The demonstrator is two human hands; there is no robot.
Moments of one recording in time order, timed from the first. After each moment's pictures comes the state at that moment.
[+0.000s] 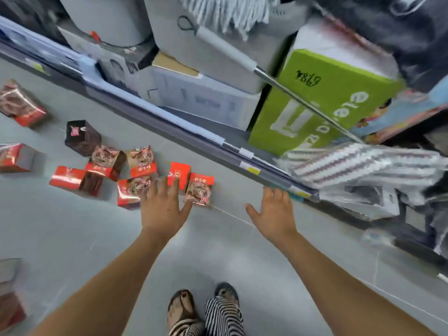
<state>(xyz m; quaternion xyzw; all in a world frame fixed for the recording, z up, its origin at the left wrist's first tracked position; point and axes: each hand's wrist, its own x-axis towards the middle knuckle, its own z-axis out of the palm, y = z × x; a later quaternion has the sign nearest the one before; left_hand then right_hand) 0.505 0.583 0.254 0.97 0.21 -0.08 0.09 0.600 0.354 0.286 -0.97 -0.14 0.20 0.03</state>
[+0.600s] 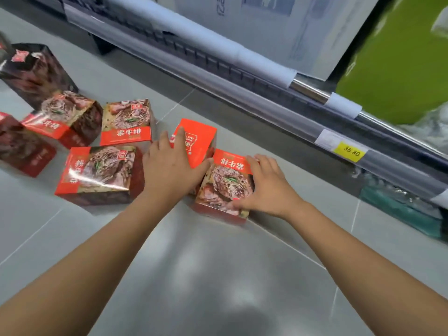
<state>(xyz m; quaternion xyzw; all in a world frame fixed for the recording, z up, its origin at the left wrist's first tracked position) 0.593 0.663 -0.094 0.95 0.30 0.06 0.11 0.694 0.471 -0.117 -0.90 -0.38 0.17 0.12</state>
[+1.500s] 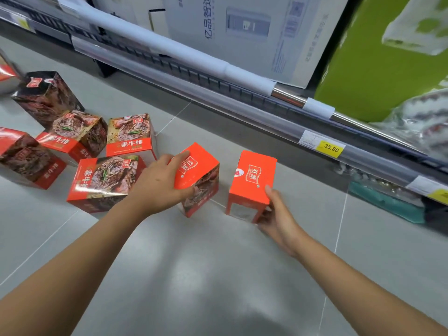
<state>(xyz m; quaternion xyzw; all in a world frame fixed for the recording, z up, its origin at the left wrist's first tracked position) 0.554 0.677 -0.083 0.96 0.17 -0.03 0.20 0.634 0.422 -0.120 -0.63 0.06 0.42 0.66</state>
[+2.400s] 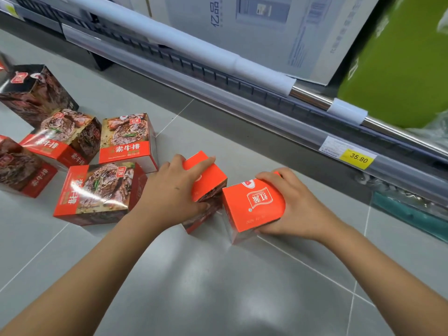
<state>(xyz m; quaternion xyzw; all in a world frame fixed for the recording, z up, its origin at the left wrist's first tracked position) 0.582 0.669 -0.082 0.99 0.13 -0.05 0.09 0.704 0.428 -0.115 -0.83 -0.45 0.12 0.32</state>
